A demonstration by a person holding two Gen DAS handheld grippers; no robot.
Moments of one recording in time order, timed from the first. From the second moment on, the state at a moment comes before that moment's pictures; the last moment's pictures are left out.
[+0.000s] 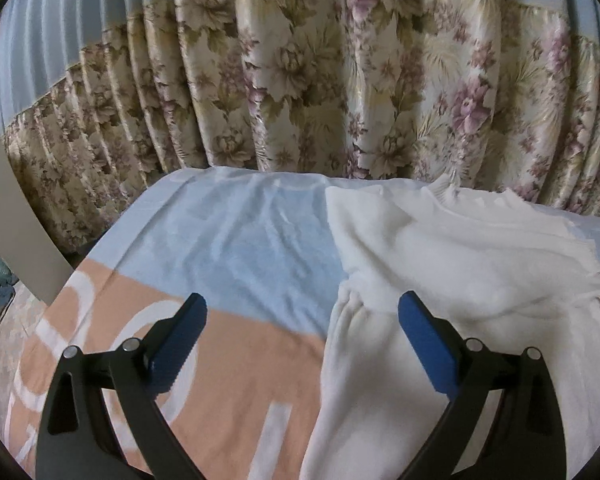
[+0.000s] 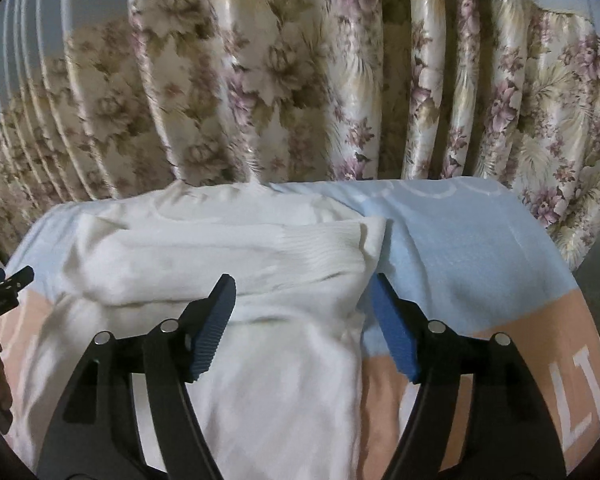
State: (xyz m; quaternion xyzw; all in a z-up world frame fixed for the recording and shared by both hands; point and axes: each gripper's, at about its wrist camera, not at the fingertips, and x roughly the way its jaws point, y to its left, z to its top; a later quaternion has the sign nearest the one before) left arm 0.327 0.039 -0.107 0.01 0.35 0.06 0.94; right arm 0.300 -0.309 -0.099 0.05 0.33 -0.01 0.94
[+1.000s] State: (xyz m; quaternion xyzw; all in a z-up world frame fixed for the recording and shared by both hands) left arm 0.091 0.061 -0.151 -0.02 0.35 0.06 0.93; right arm 0.052 -0.291 -0.159 0.08 0.38 -0.01 0.92
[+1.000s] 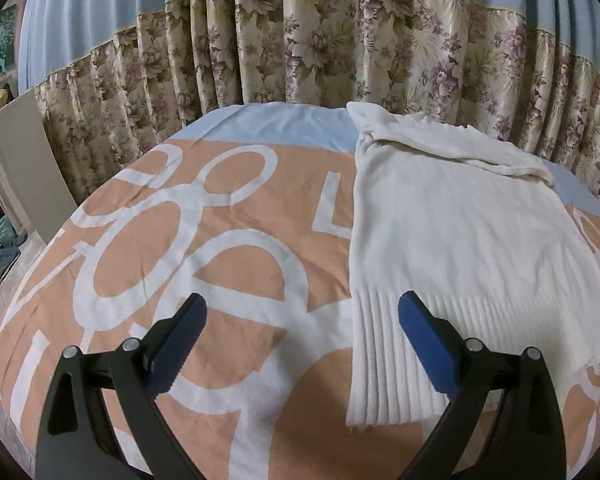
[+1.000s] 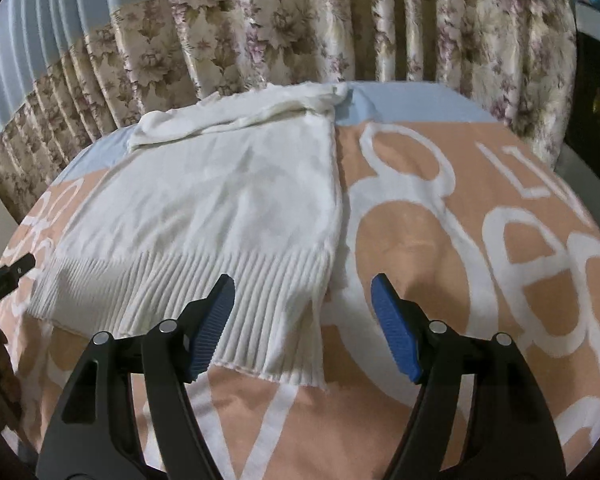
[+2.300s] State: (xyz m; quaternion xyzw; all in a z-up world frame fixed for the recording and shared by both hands) left arm 0.102 0.022 -0.179 0.01 0.45 -0.03 0.89; right arm 0.066 -0.267 -0.182 0.05 0.42 0.02 0.91
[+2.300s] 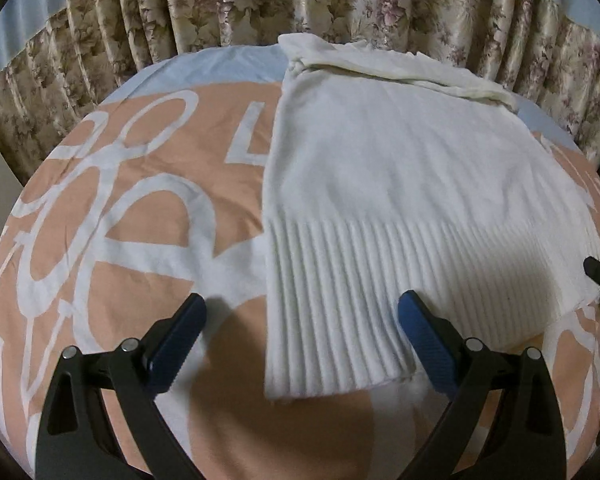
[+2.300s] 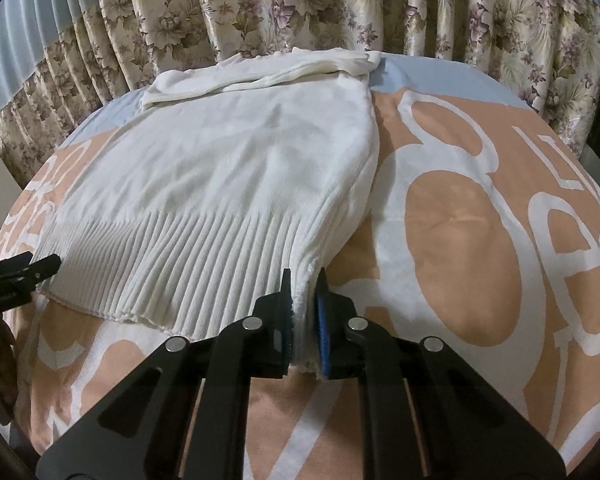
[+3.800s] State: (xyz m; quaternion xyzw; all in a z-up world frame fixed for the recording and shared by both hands) left arm -0.007 0.029 -0.057 -0.05 0.32 -0.06 0.94; right arm -0.039 -0.285 -0.066 0.11 0.29 0.06 0.95
